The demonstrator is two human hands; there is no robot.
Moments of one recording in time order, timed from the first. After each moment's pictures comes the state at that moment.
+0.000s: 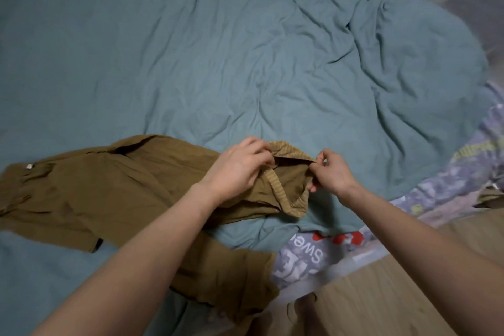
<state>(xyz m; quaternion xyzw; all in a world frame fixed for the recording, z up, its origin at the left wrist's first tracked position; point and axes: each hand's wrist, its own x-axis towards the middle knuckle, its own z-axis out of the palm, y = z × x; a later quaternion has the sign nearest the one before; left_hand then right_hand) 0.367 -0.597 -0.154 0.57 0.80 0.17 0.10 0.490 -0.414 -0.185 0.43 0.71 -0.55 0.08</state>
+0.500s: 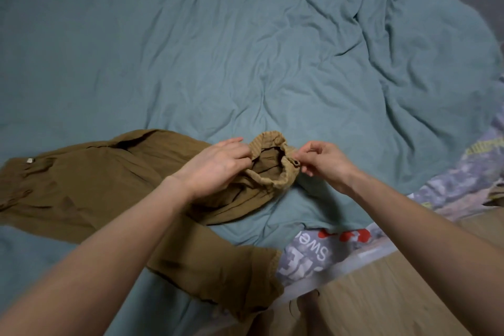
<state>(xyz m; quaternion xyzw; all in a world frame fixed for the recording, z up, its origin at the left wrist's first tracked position) 0.338 -0.636 -0.157 0.67 0.74 0.05 0.08 0.469 -0.420 -0.184 0.37 0.60 -0.70 0.10</state>
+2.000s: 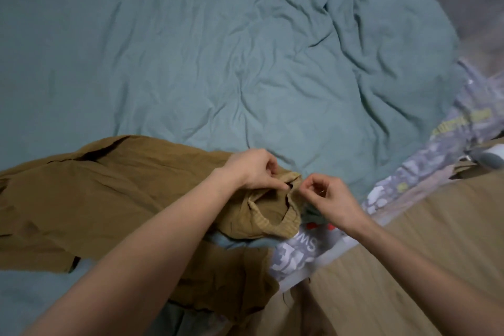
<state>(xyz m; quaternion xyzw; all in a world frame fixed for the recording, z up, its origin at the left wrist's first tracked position) 0.376 -0.548 -0.185 0.41 0.81 0.07 0.41 0.552 -0.446 -0.187 0.34 0.75 -0.57 0.05</state>
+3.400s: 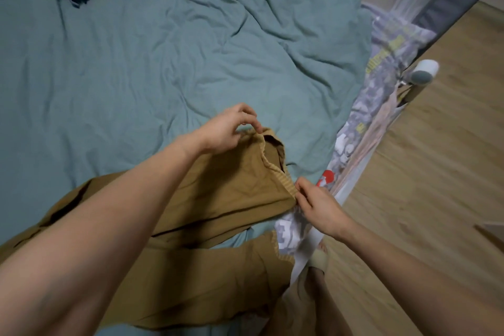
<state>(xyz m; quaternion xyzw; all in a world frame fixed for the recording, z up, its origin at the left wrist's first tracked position) 0.345 -0.502 -0.179 0.65 0.66 0.12 0.34 0.622 -0.509 -0.218 0.40 0.81 -0.44 0.02</state>
